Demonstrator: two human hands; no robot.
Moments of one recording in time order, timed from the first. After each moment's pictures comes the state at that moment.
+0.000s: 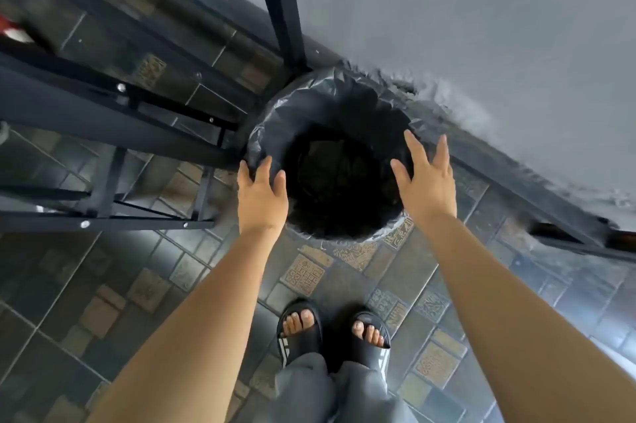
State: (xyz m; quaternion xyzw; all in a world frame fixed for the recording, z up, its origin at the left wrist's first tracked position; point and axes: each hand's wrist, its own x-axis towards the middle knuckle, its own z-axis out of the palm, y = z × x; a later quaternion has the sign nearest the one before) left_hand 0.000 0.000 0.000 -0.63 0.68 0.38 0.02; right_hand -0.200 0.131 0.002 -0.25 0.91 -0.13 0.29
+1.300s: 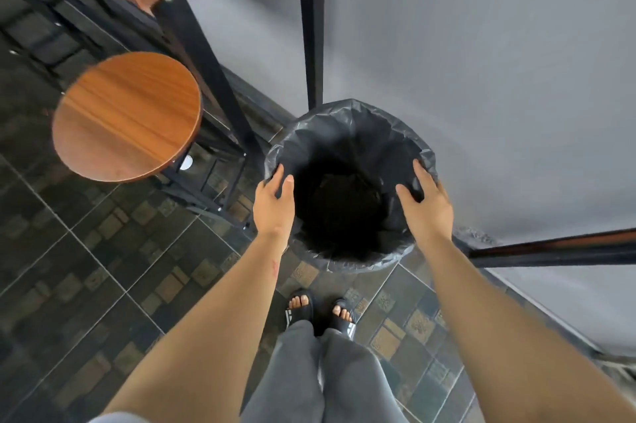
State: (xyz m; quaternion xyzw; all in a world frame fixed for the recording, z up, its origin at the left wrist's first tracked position) left_hand 0.044 0.090 0.408 -0.66 0.55 0.49 -0.18; right_hand -0.145 0.220 0.424 -0.19 0.89 -0.31 0.27
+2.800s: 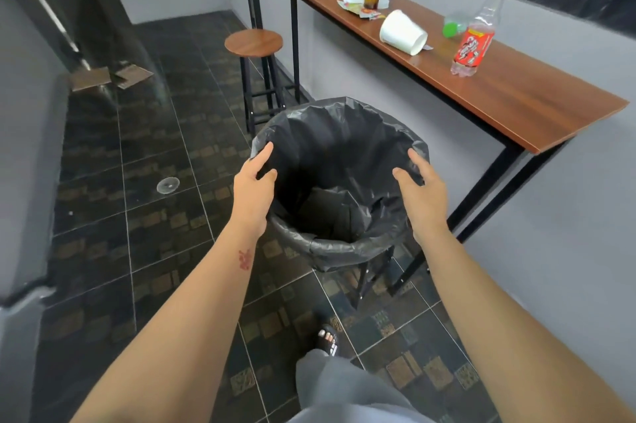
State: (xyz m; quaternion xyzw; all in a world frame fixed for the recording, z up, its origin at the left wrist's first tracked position) left_hand 0.497 -0.034 0.623 -0.58 0.45 0.47 -0.49; right_hand 0.261 0.016 0.630 -0.36 0.72 -0.52 0.29
